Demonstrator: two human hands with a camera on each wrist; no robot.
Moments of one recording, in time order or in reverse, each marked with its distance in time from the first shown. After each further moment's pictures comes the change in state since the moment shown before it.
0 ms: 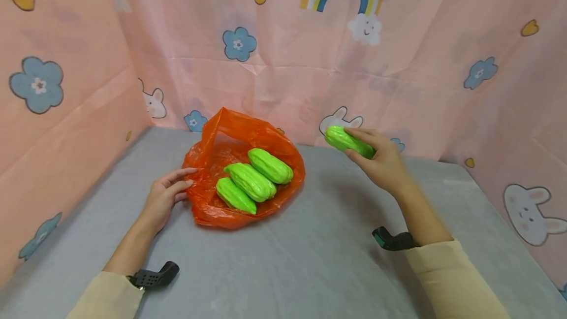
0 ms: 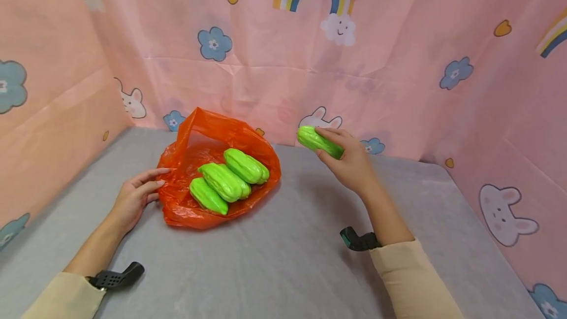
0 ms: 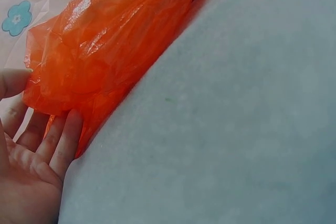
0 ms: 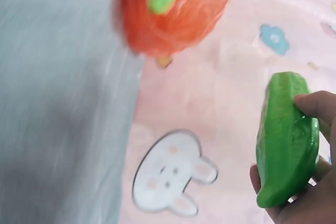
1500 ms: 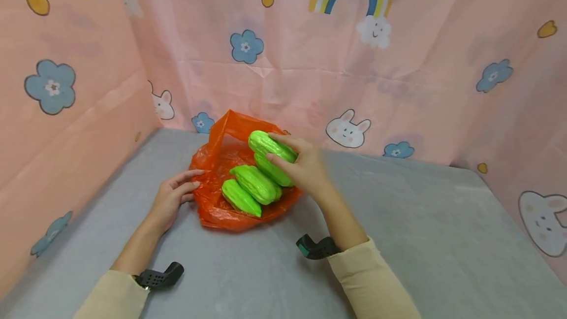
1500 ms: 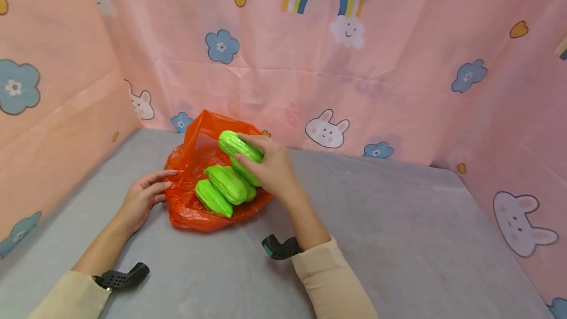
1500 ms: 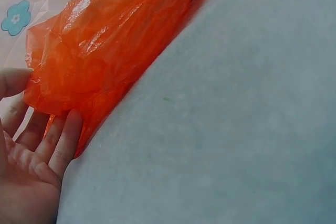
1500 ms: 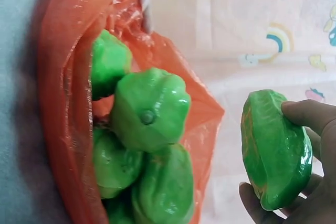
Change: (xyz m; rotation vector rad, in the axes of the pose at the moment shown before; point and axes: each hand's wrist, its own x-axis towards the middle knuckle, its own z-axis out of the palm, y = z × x) left_hand 0.000 0.000 0.003 0.069 0.005 -0.007; right_hand 0.036 -0.099 0.116 0.284 -0.047 -0.008
